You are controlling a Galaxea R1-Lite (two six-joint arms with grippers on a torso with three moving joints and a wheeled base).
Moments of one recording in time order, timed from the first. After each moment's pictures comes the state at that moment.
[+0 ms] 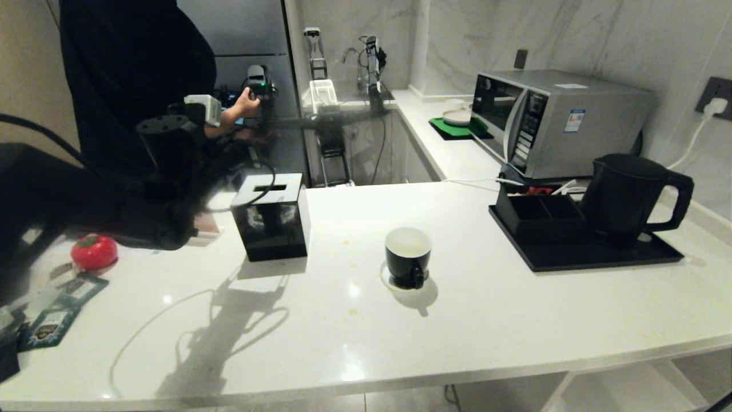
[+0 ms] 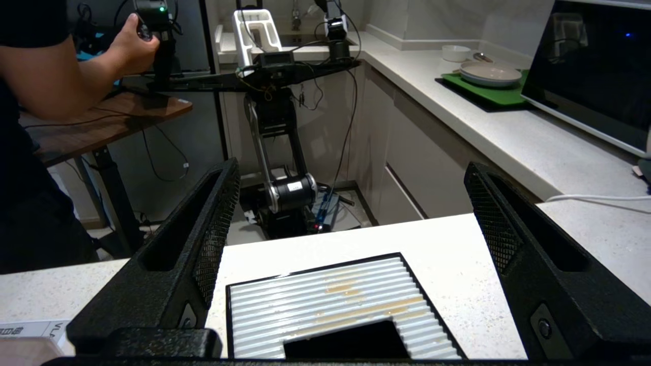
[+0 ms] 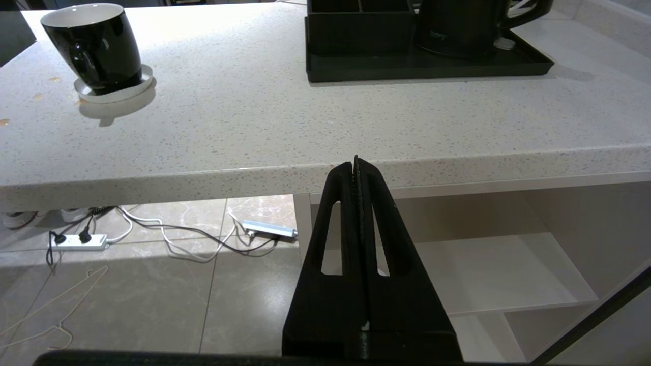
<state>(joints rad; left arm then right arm) -0.10 2.09 -1.24 -1.02 -0.04 -0.08 0.00 0.00 0.00 0.00 -0.01 0.01</state>
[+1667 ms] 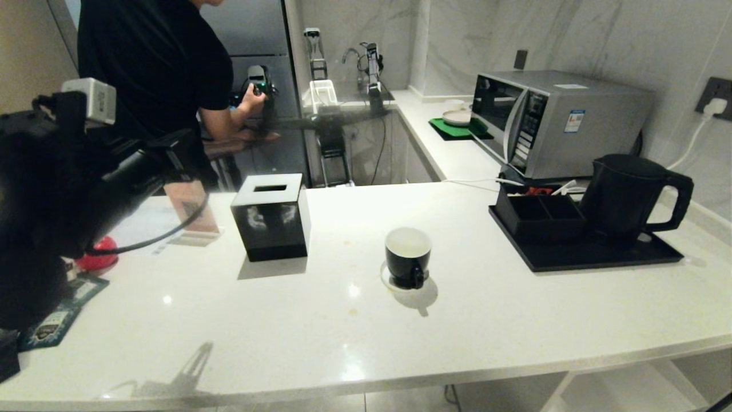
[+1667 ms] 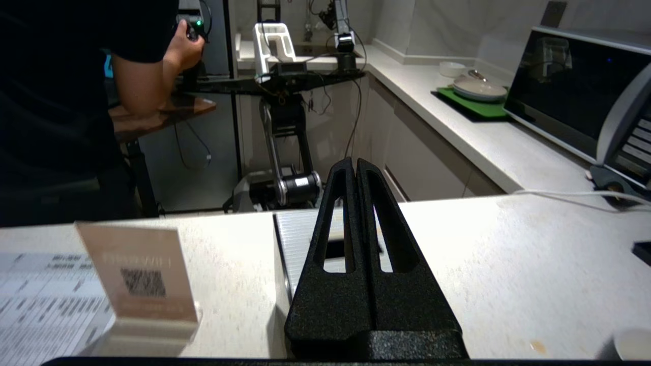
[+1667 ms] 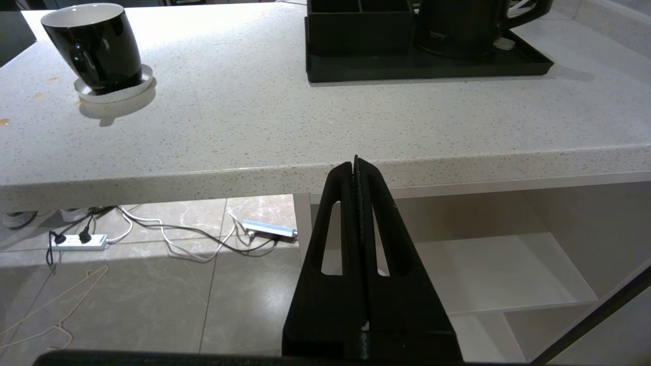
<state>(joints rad) -0.06 1.62 -0.74 -1.06 -0.05 -0.12 0.00 0.00 0.00 0.00 -0.01 0.01</state>
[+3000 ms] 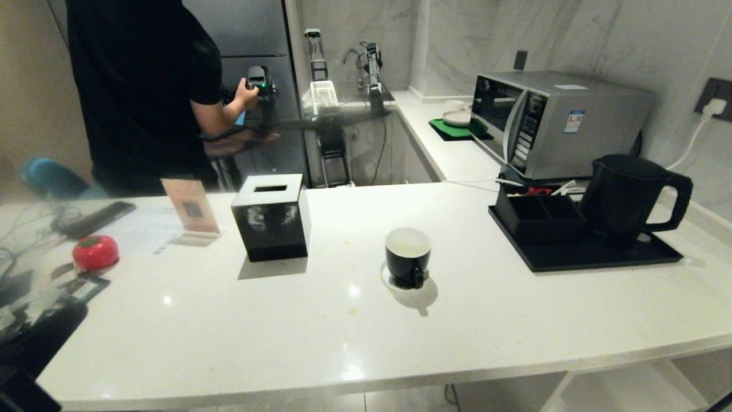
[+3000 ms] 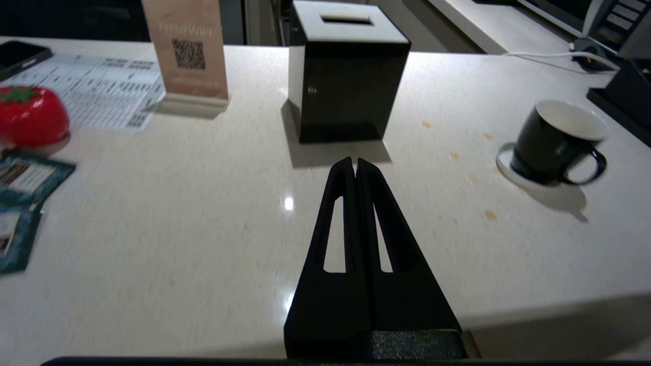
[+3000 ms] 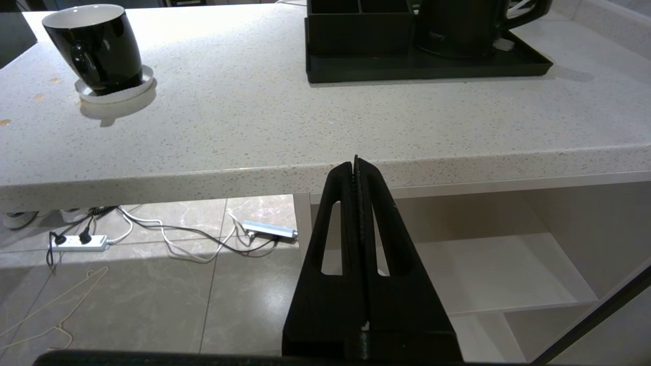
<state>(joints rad) -0.05 0.68 -0.16 -0.47 -0.04 -0.13 0.00 0.00 0.00 0.00 -0.01 0.01</state>
